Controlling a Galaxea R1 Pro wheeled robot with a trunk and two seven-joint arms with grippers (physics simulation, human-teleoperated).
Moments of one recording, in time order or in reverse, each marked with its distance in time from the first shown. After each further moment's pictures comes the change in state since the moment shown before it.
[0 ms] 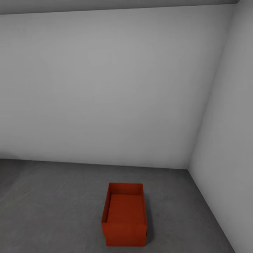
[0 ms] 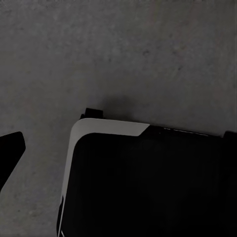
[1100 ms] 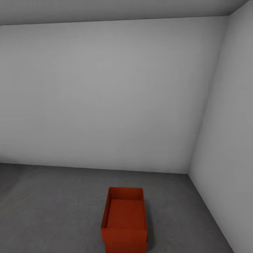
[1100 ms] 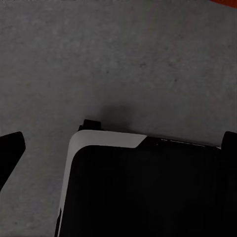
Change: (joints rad) left arm 0.000 0.000 0.000 0.000 0.000 0.000 0.000; right arm 0.000 -0.010 0.001 -0.001 0.011 0.002 -0.001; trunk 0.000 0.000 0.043
